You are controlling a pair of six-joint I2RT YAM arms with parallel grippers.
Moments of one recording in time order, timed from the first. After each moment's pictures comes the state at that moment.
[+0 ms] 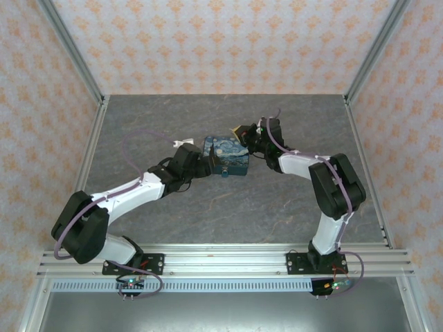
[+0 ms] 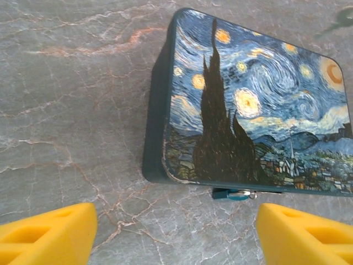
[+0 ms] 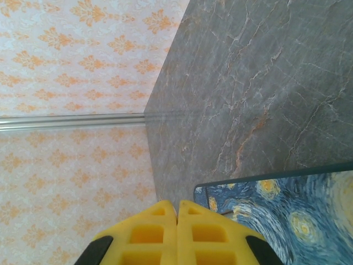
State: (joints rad) left arm -0.58 1.42 0.84 -0.21 -0.18 -0.69; right arm 0.43 1.82 1.01 0.46 -0.32 1.33
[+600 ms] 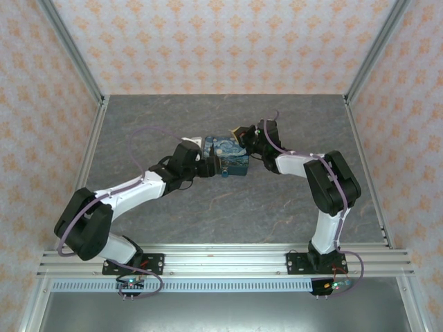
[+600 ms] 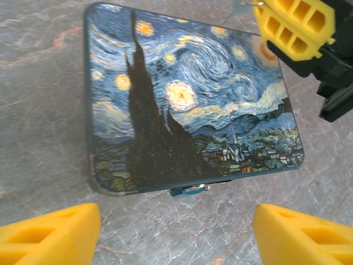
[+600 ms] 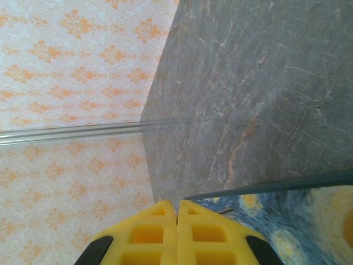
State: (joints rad) left arm -0.56 1.46 0.83 -0.08 0.01 -0.57; right arm 0.43 1.87 1.00 0.50 -0.29 1.37
